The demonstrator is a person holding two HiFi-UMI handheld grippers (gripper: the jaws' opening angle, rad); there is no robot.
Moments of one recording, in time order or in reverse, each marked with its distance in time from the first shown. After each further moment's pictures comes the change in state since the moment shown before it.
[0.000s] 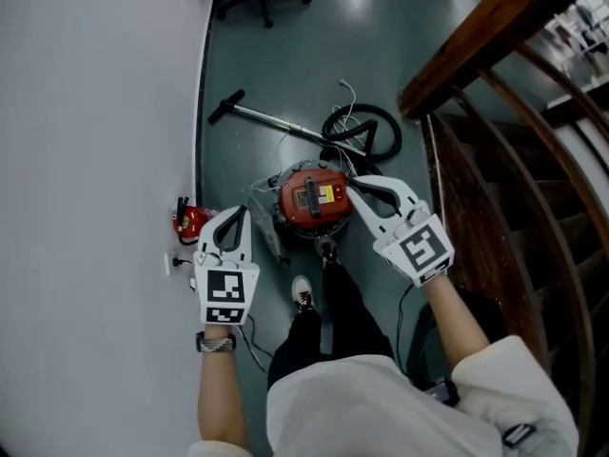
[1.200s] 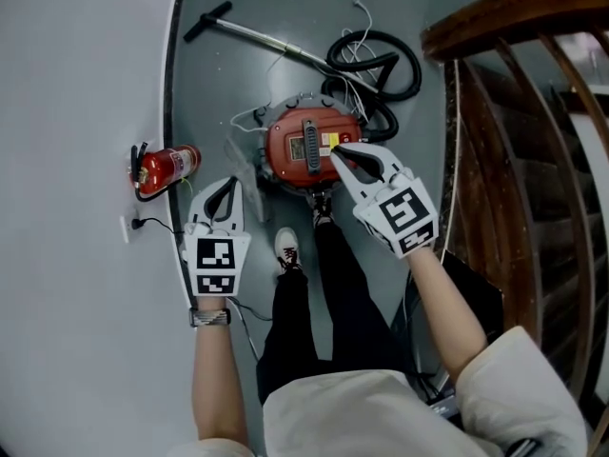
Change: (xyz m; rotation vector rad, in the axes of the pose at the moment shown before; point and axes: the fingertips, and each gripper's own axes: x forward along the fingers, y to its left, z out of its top) left arm 0.128 -0.023 -0.197 -0.197 0.226 -0.029; right arm 0.121 0.010 -0.214 0.212 0.265 0.076
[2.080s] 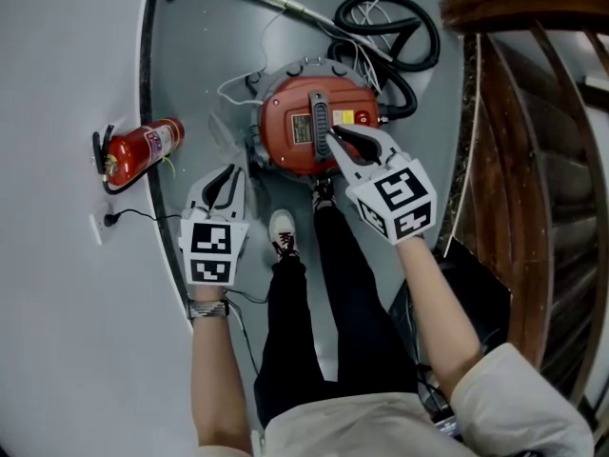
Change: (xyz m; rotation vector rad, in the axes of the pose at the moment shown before) left arm 0.091 -0.002 -0.107 -0.092 0.143 -0.086; right arm 0.092 -0.015 -0.109 0.163 0.129 -0.012
